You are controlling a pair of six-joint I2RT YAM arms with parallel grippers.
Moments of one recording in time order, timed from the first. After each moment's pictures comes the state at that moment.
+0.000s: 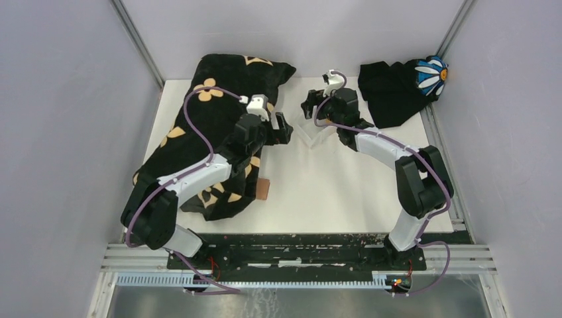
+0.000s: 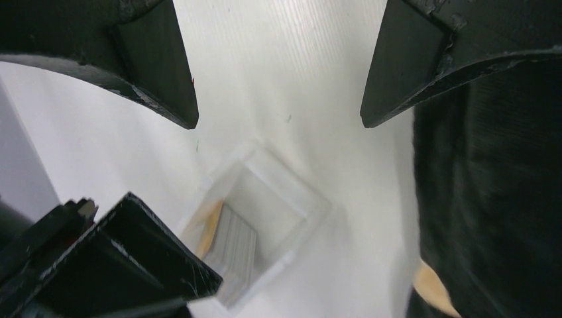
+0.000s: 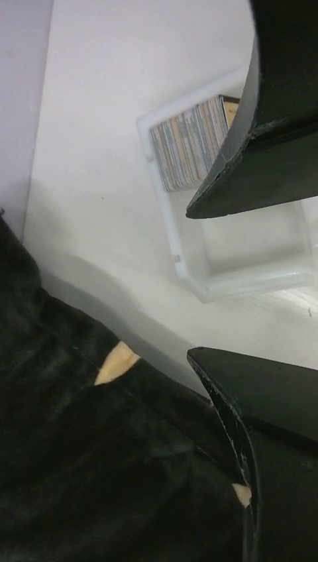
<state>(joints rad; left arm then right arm) -0.59 1.48 0.94 0.24 -0.13 -0.44 0.43 1.76 1.19 0.36 -0.04 0.20</state>
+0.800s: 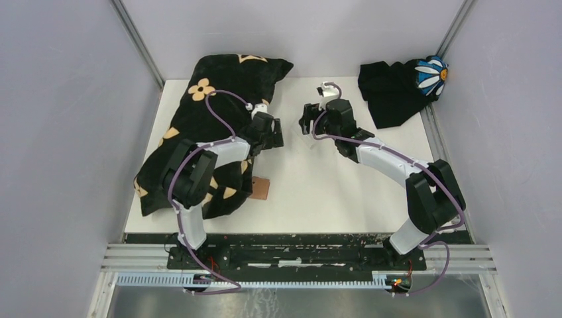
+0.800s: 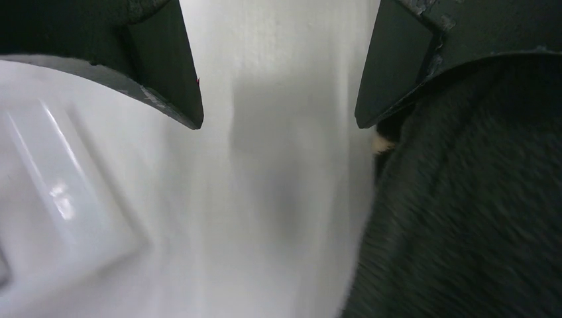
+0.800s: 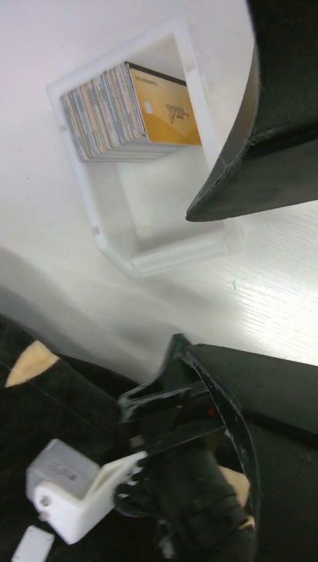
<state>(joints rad) -0.55 1.90 1.14 0.03 -0.26 -0.49 0.52 1.62 1.10 0.16 0.06 0.25</state>
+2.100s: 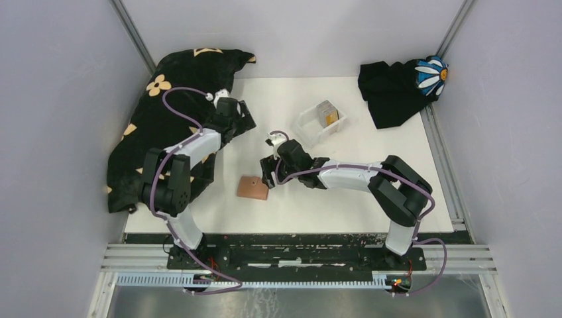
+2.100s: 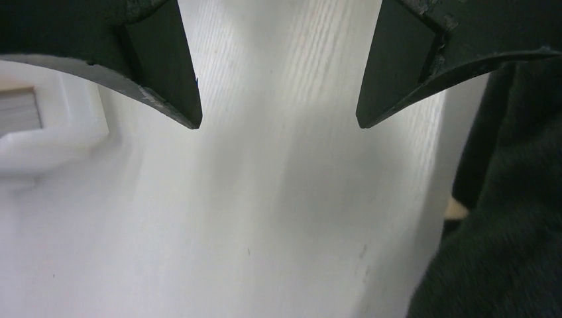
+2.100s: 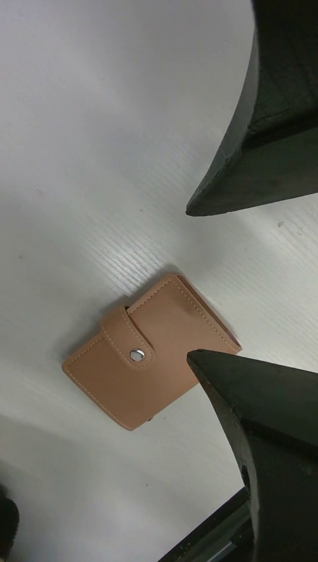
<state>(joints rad) -0.25 1.77 1.16 -0.07 -0.18 -0.58 0.90 1.80 1.06 0.07 -0.02 0.36</state>
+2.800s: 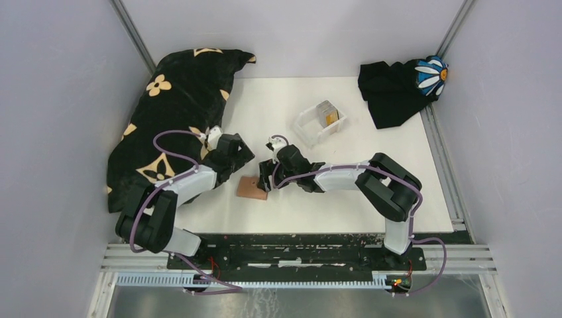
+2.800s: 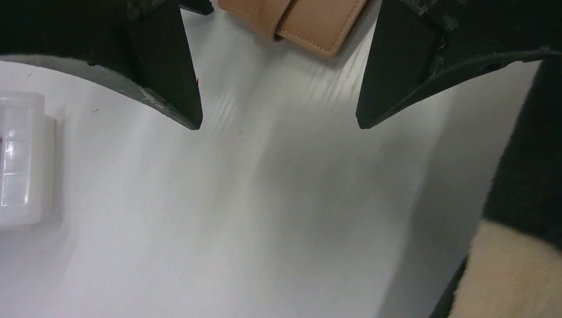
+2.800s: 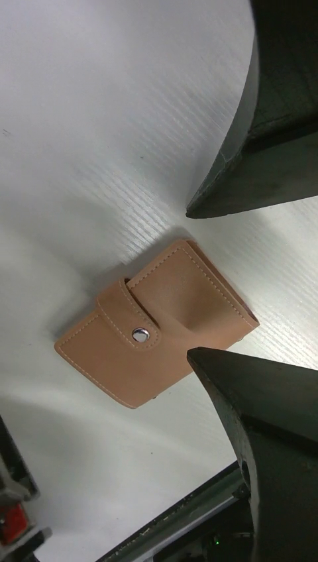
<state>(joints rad) -0.39 1.45 0.70 -0.02 -0.32 -0.87 0.91 1.89 1.02 0.22 -0.12 0.48</state>
